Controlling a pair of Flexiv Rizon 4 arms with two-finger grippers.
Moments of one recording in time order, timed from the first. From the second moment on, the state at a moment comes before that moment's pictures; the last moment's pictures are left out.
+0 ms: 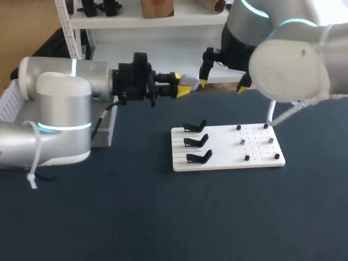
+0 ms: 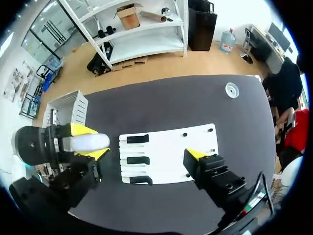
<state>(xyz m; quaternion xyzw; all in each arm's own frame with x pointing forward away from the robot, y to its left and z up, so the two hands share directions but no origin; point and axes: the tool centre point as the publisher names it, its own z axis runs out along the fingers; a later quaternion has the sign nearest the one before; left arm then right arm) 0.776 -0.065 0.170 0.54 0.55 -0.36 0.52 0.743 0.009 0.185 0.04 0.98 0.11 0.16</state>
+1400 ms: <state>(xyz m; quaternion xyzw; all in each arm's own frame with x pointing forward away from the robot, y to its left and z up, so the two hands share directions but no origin) 0.799 0.239 0.101 0.41 0.74 -0.20 0.49 0.712 0.015 0.164 0.07 0.98 0.10 0.14</state>
